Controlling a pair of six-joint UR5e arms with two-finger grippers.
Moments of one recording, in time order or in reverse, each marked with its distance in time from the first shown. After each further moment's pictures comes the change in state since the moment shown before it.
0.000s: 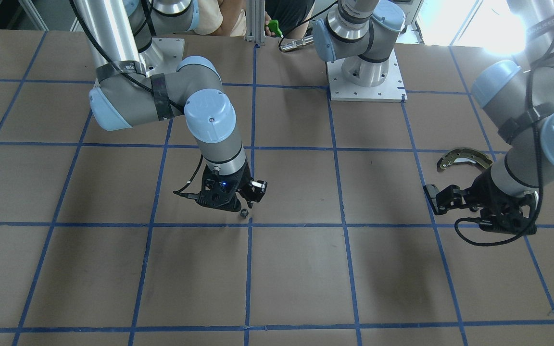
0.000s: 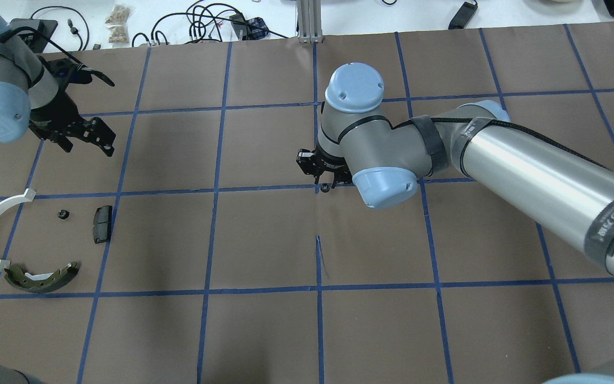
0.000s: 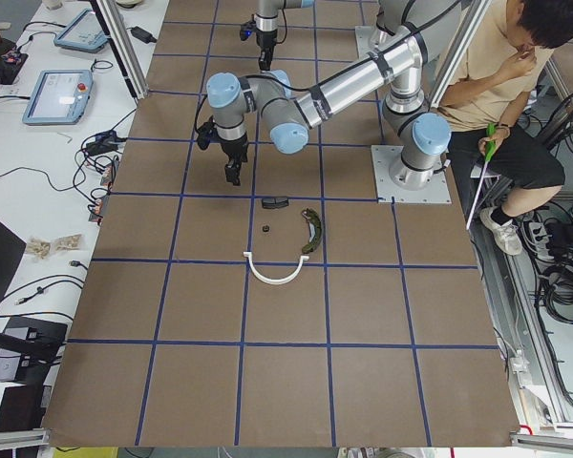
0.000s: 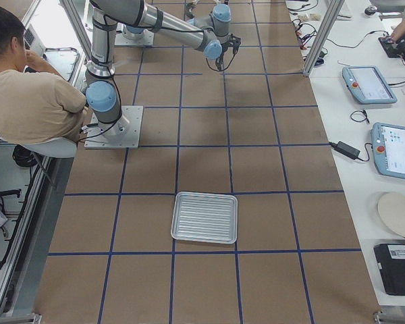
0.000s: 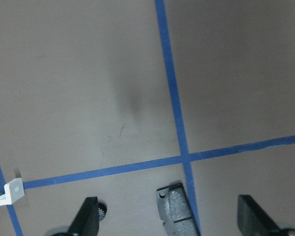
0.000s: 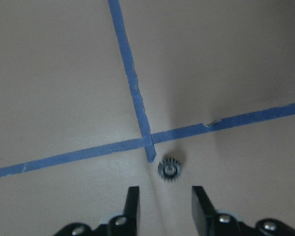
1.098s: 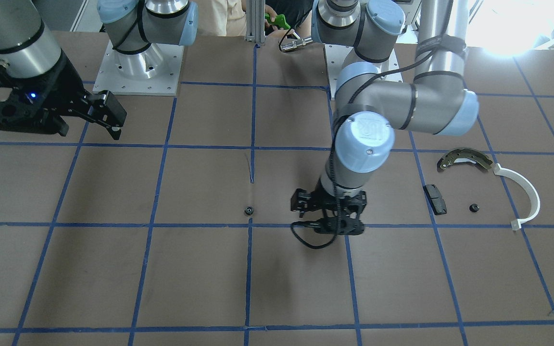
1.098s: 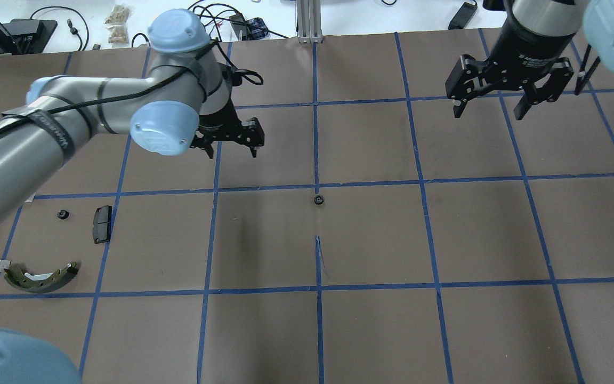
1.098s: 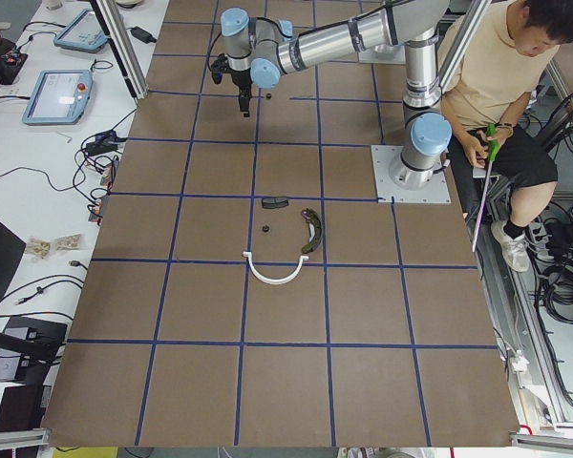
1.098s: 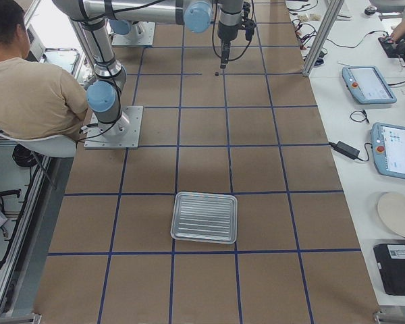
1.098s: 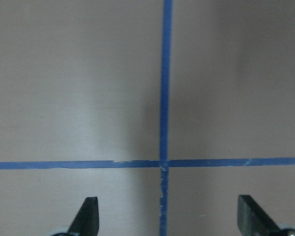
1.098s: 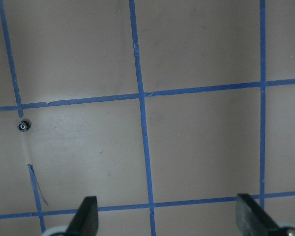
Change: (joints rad) left arm -0.488 -0.098 0.012 0.096 -0.095 -0.564; right arm -0.402 -0.381 -0.235 0.733 -0.104 -0.560
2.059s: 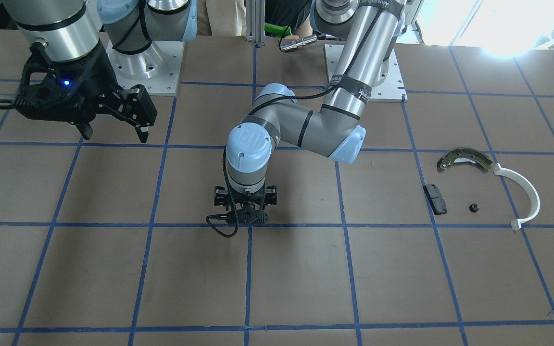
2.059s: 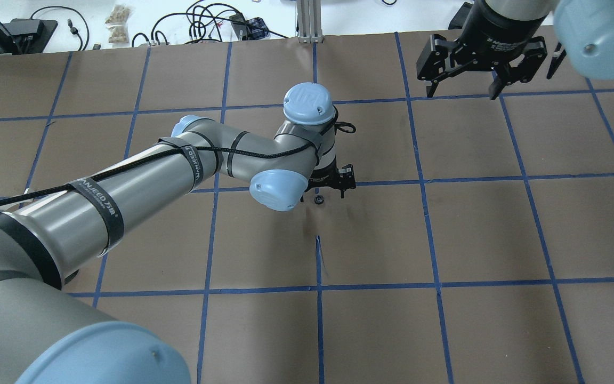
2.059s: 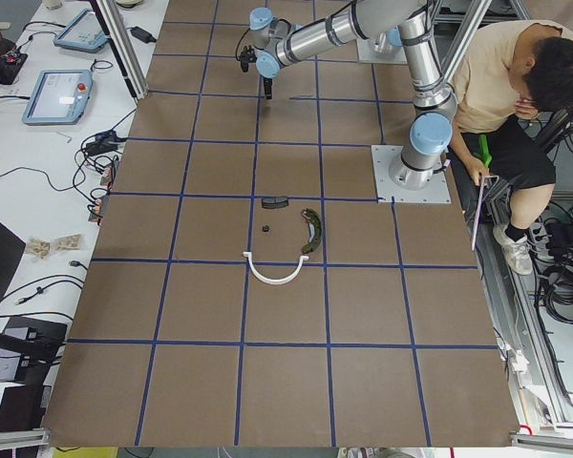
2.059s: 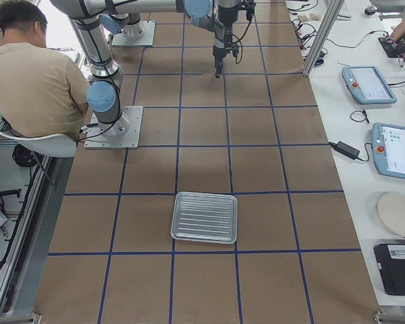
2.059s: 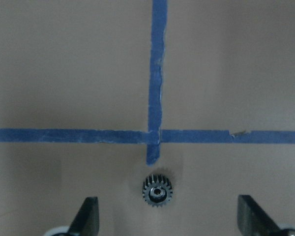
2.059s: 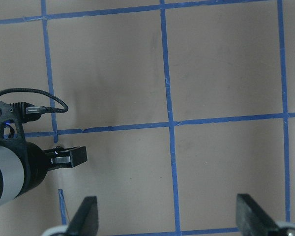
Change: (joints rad) left arm -0.242 -0.169 -0.004 0.155 -0.025 -0.315; right arm 0.125 0.034 -0.036 -0.110 -0.007 0.094
